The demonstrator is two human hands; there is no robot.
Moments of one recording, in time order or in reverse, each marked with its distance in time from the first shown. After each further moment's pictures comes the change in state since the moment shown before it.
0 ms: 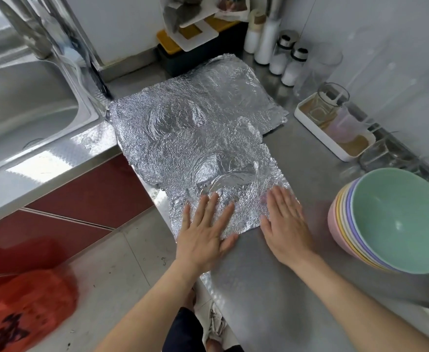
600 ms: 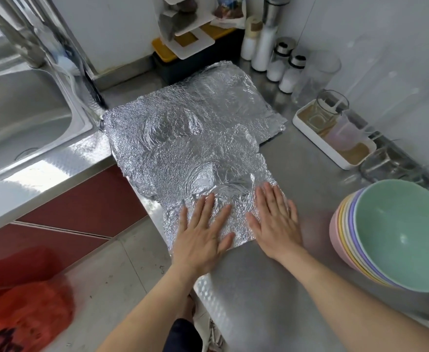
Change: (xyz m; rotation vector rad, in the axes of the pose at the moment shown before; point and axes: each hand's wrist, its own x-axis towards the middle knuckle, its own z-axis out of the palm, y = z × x) left_hand 0.025 -0.007 -0.008 -0.007 0.017 -0.014; right_hand 0.035 -0.005 0.013 -0.026 -0.183 0.094
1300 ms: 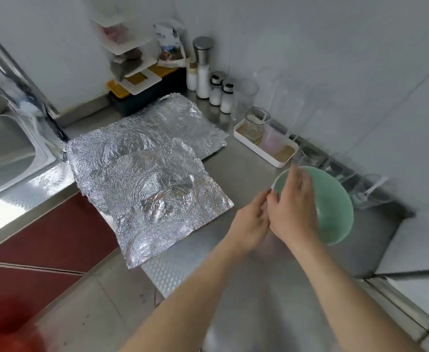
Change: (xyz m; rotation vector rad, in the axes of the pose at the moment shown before) left_hand 0.019 0.189 -0.090 -1.013 -0.149 0.156; right_hand -0.075 0.051 -0.138 0.333 0.391 0.441
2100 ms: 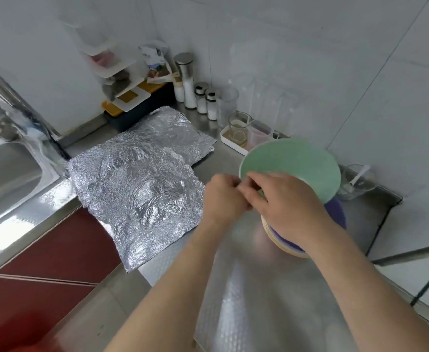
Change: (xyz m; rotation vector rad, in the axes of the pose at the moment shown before) left_hand -0.004 0.078 -0.016 0.154 0.289 -0.144; right_hand -0.015 0.012 -0.087 0.025 -0.093 -0.559
